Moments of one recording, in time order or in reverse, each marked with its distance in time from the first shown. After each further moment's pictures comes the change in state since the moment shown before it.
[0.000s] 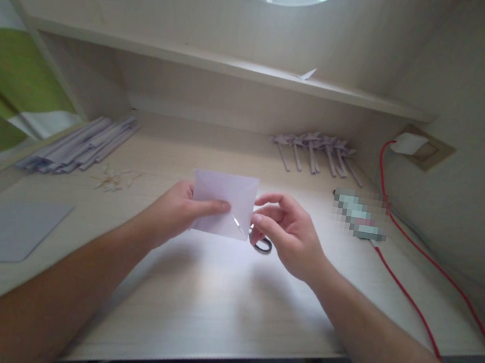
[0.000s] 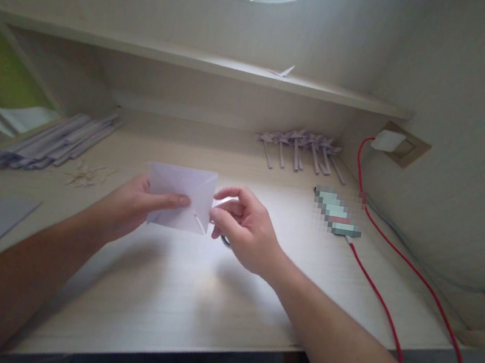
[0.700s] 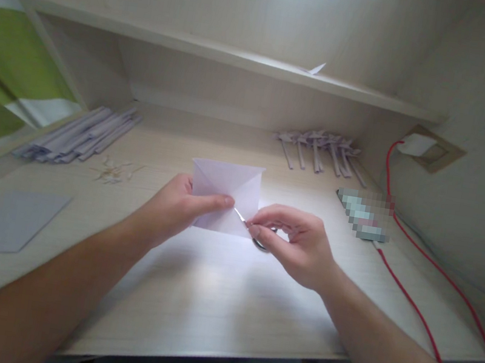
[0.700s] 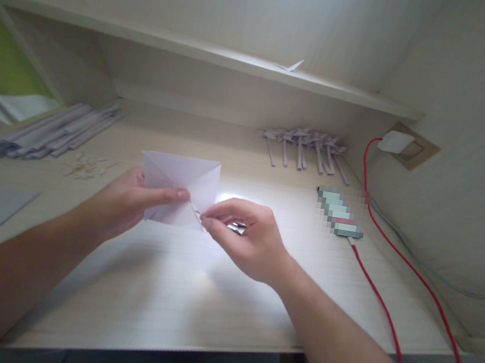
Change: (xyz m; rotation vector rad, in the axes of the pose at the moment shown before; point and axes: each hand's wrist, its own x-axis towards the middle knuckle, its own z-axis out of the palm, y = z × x) left_hand -0.006 0.003 0.001 -0.038 0.017 0.071; right_hand -0.006 -0.012 -0.001 -0.249 -0.075 -0.207
